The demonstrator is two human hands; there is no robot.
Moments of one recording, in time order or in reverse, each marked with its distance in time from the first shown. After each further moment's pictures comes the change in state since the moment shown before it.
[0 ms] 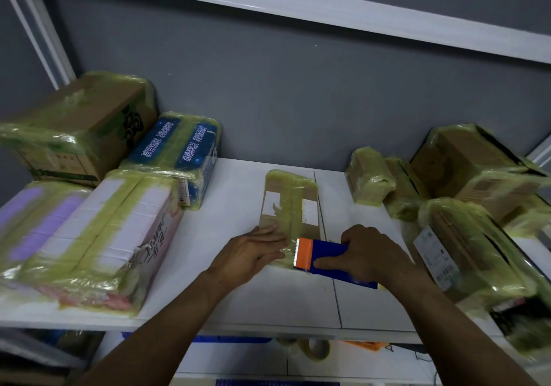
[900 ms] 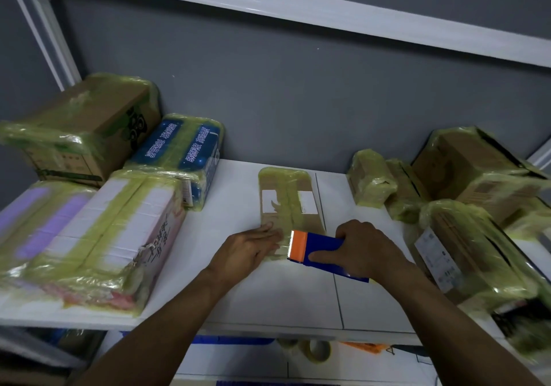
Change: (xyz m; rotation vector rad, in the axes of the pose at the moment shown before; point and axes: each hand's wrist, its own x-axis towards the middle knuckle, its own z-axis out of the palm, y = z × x) left_hand -0.002 0.000 -0.008 0.113 0.117 0.036; right_hand -0.001 -0.014 -0.002 0.030 0.080 -0.070
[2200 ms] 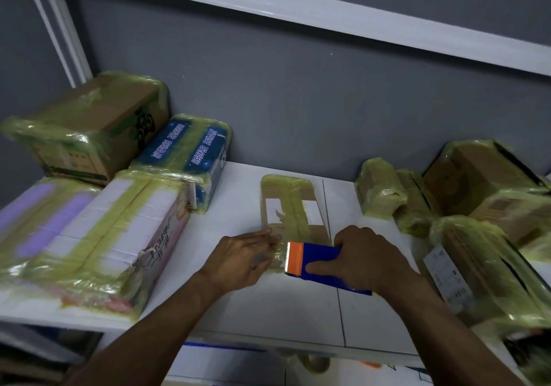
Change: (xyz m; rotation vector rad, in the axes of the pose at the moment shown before) left_hand -0.005 -0.018 -0.006 0.126 -0.070 -0.044; right_hand 0.008 -0.013 -0.008 -0.083 -0.002 -0.057
